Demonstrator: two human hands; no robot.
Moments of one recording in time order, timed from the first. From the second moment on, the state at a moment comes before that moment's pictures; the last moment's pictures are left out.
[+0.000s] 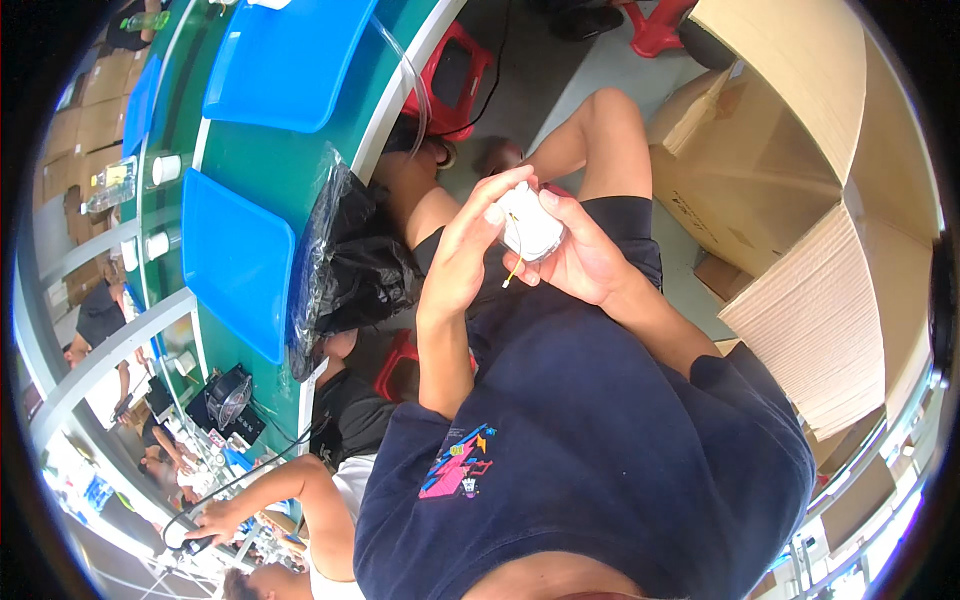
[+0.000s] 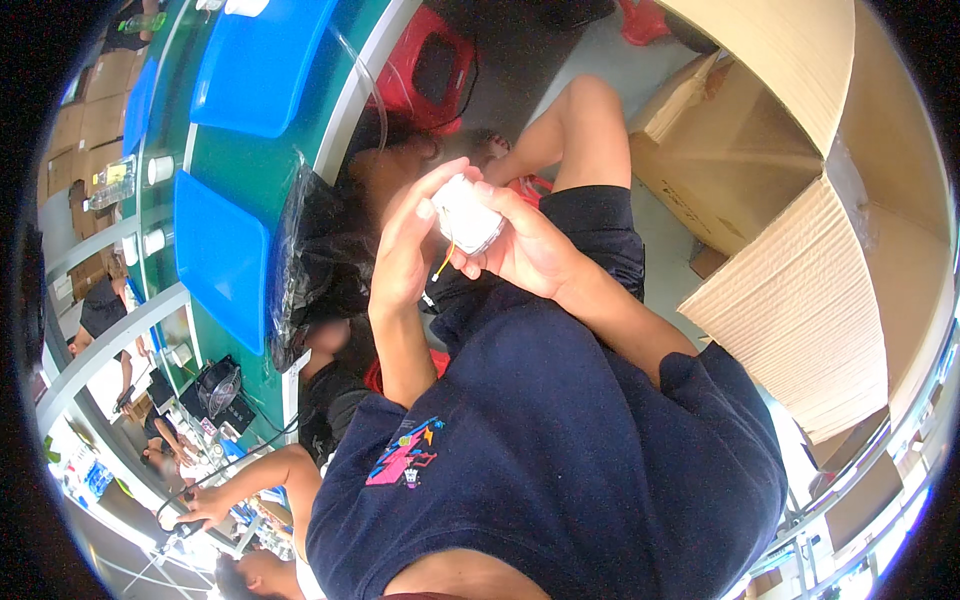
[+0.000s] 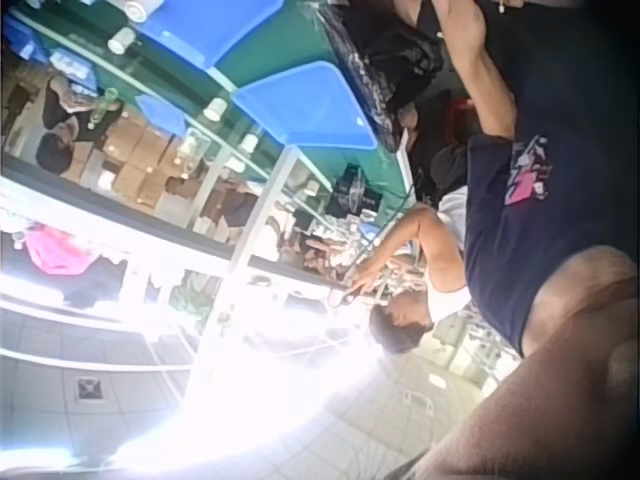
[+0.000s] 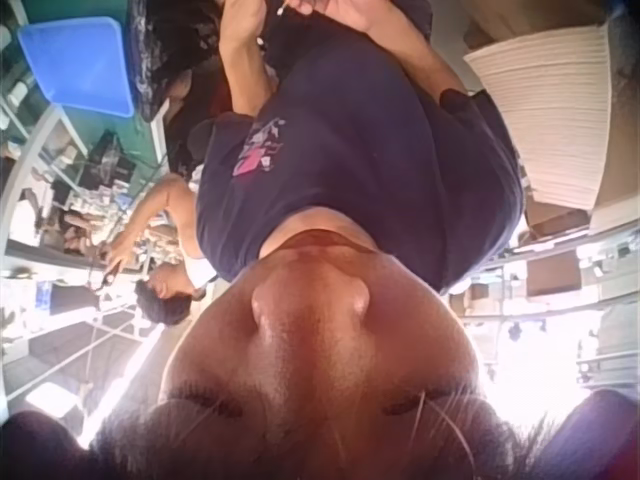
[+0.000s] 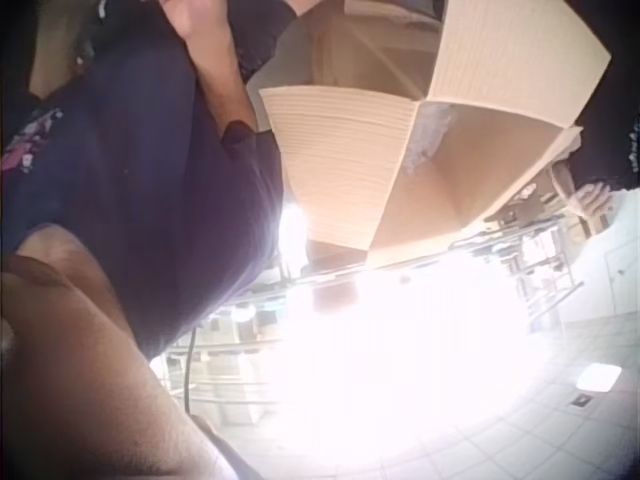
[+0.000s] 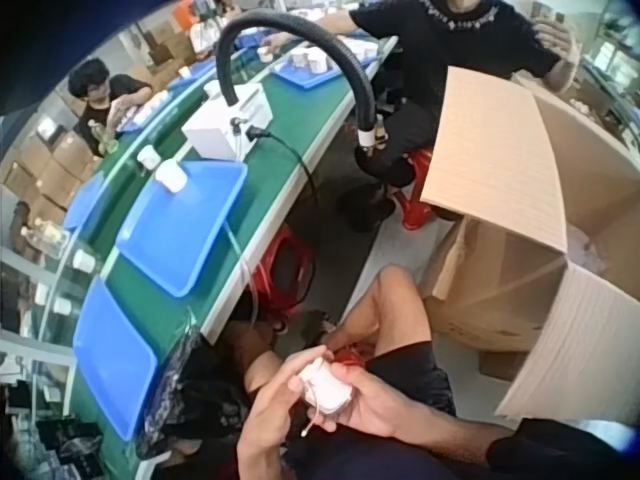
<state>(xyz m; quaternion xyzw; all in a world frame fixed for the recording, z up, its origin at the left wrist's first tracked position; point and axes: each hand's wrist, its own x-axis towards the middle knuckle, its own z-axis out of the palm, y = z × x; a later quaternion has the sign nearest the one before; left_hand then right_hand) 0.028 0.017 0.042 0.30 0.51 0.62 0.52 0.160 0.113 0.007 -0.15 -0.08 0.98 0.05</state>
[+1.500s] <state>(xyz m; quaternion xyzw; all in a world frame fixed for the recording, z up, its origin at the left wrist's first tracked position) 0.020 0.024 0.085 0.46 0.75 0.47 0.11 0.132 0.129 0.031 -0.17 -0.33 0.90 0.23</state>
